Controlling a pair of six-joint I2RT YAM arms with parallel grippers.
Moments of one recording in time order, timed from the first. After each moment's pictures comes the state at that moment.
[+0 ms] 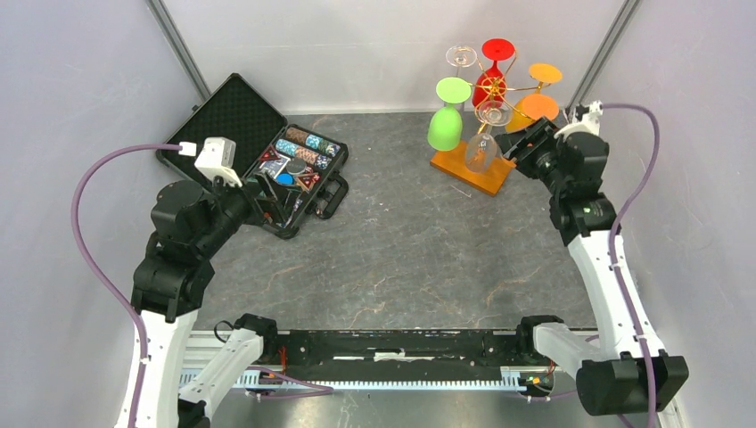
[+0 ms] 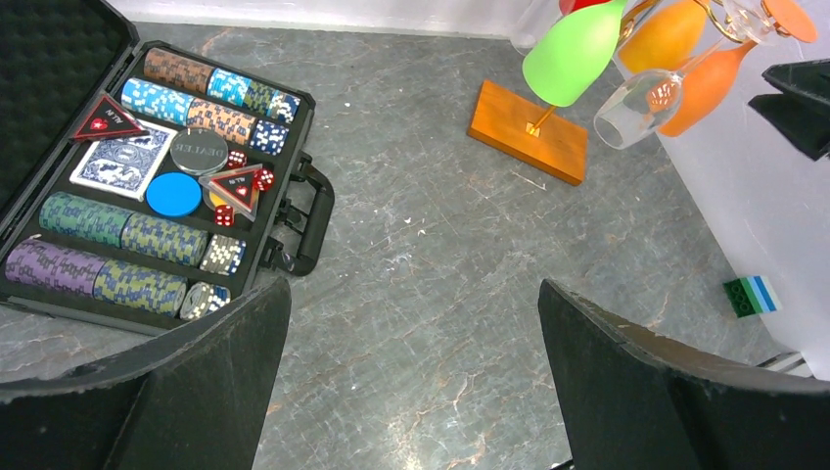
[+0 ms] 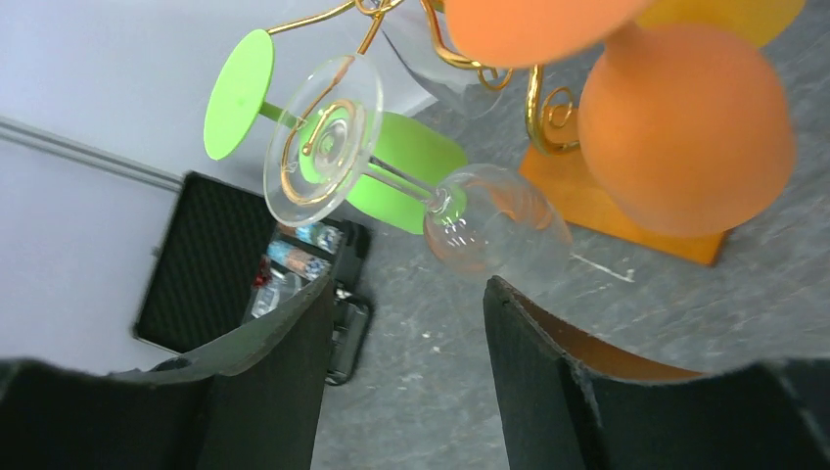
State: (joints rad) left arm -0.23 0.74 1.27 -0.77 0.16 -0.30; right arm 0.05 1.05 1.12 -0.28 -0.14 0.68
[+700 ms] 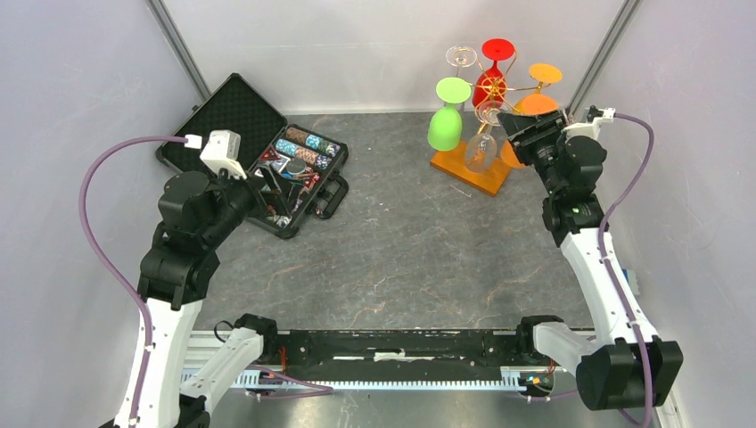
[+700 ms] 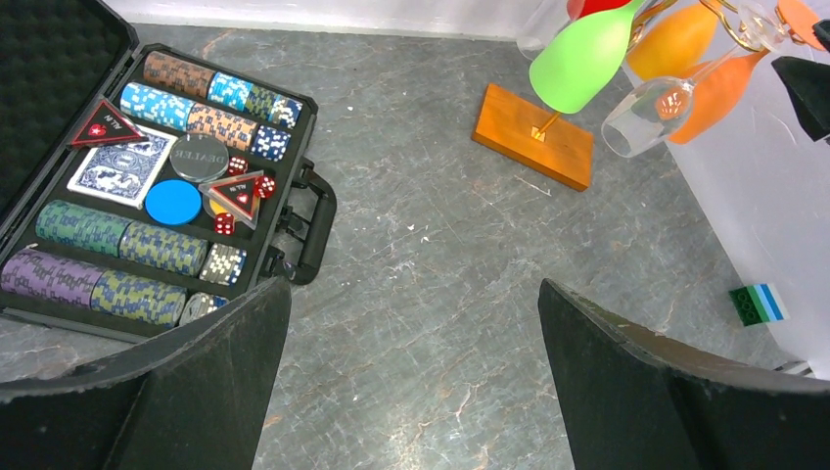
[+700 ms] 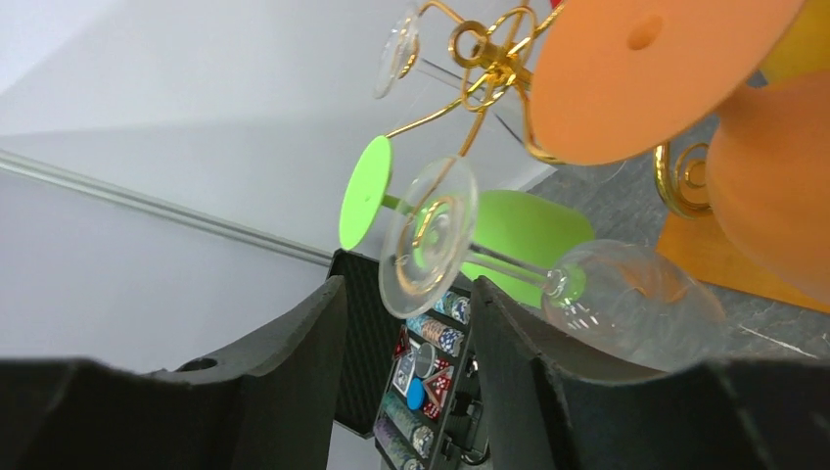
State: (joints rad) left arm -0.23 0.77 1.26 -0.73 0.15 -0.30; right arm 0.05 1.05 0.97 0.11 -0.13 1.03
